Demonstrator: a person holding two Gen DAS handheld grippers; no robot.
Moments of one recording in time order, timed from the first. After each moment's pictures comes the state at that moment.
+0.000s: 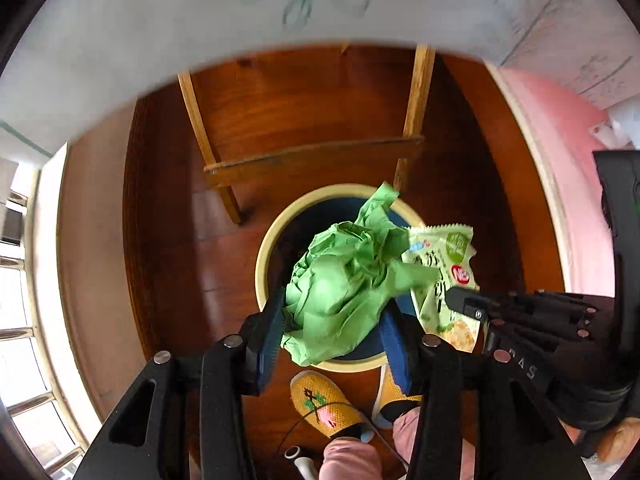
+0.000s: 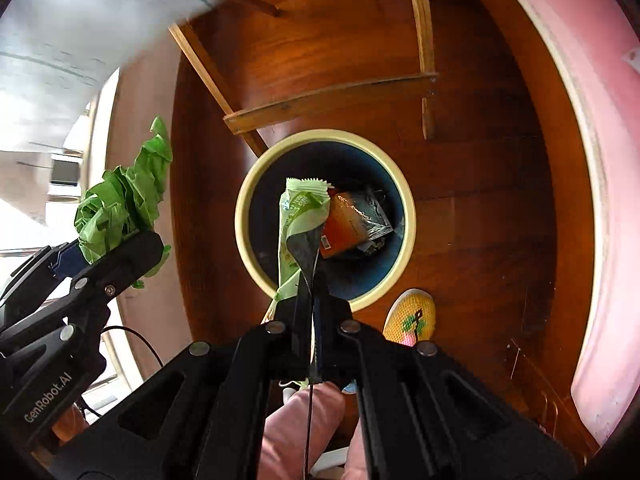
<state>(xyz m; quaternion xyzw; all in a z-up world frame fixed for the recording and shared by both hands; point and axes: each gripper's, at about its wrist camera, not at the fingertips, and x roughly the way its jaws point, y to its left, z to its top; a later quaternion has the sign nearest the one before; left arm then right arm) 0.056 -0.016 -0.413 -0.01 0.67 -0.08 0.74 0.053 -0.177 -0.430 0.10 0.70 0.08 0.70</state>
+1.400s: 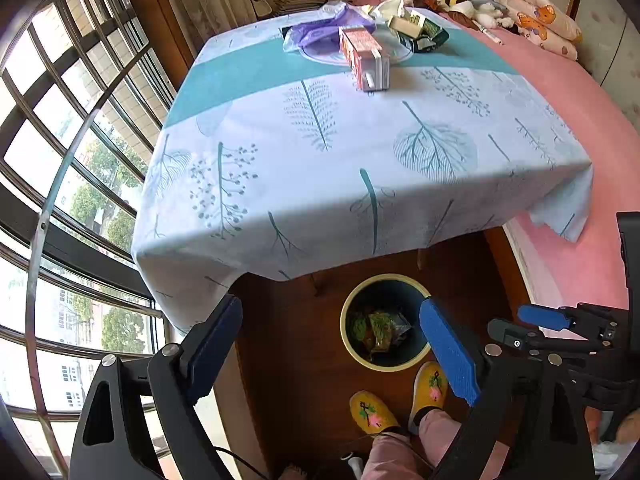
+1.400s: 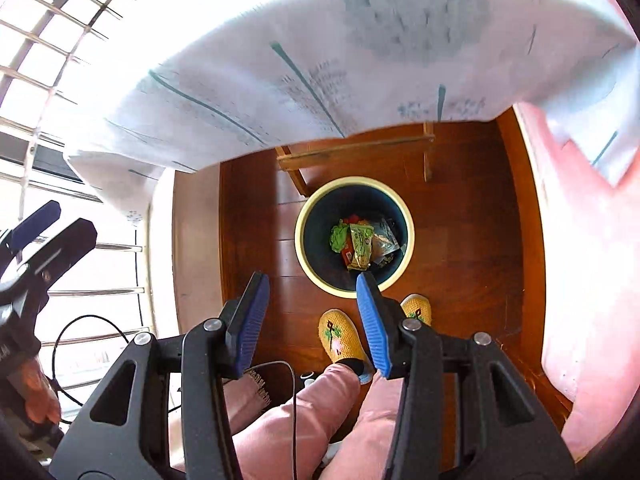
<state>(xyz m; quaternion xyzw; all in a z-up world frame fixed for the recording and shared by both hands) 0.030 0.051 -0.073 0.06 0.55 -0.04 0.83 0.024 -0.161 -0.201 0.10 0.64 0.10 0.75</state>
